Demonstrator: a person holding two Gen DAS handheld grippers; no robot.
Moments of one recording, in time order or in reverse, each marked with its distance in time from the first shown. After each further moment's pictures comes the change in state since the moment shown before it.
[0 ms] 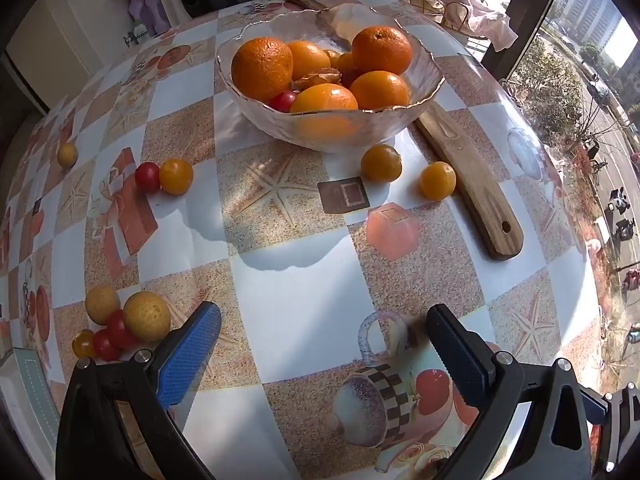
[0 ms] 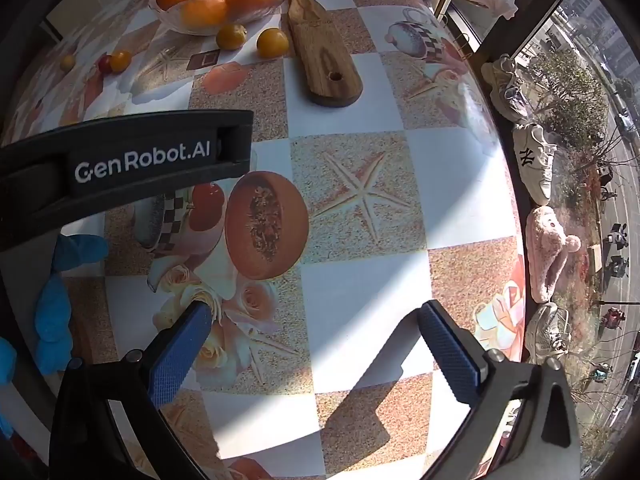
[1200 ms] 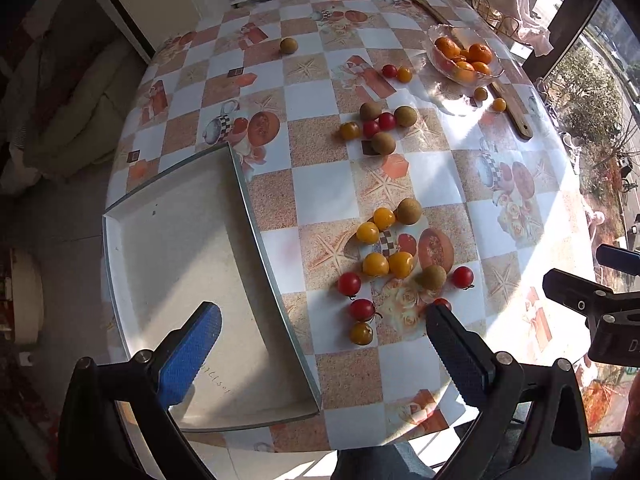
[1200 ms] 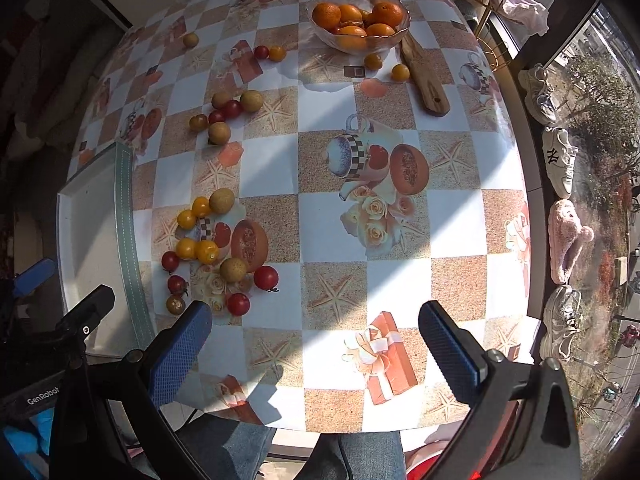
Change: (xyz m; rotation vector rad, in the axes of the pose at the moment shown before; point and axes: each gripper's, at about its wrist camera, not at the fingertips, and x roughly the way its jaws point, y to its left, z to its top) left arm -0.185 0.150 -0.151 -0.113 0.144 0.091; right arm -0.137 0.087 -0.028 -0.076 0.075 0.142
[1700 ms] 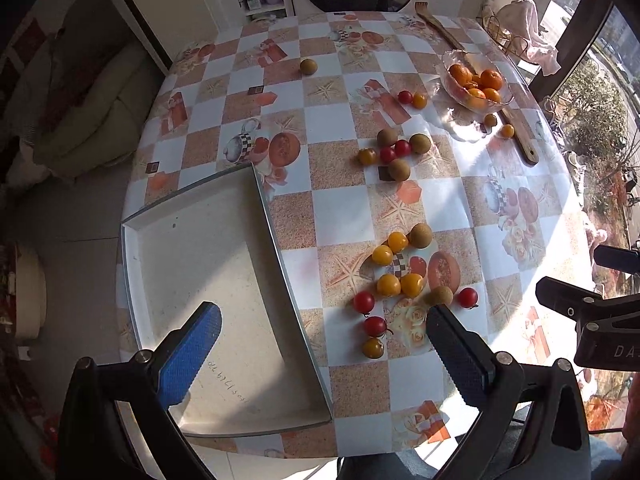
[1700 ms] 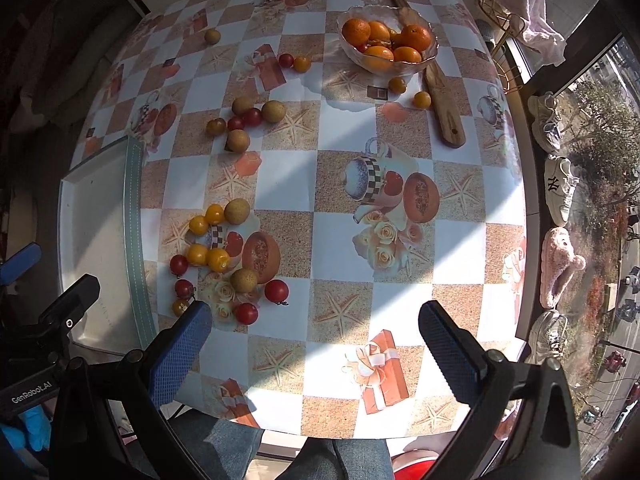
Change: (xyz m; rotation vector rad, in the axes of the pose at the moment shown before) left arm -0.015 0.011 0.009 -0.035 -0.051 0.022; right arm -0.009 0.020 0.018 -0.081 -0.002 -0.030
